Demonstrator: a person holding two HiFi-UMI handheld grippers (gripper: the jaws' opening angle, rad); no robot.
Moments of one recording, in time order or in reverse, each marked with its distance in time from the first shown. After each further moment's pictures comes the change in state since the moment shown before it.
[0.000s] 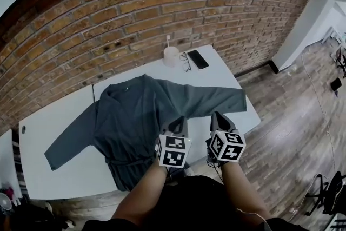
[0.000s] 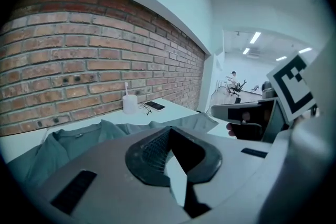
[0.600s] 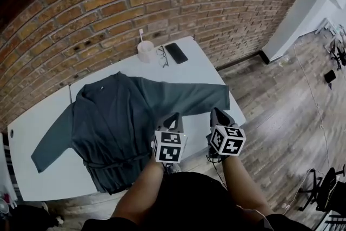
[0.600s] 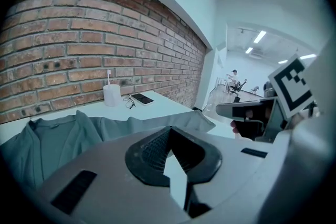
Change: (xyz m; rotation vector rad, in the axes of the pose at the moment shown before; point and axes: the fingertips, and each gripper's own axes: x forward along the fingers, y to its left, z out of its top) left arm 0.080 -0.060 -0.006 -0.044 0.063 -0.020; right arm 0.017 -0.115 -0.010 -0.007 0.073 -0.037
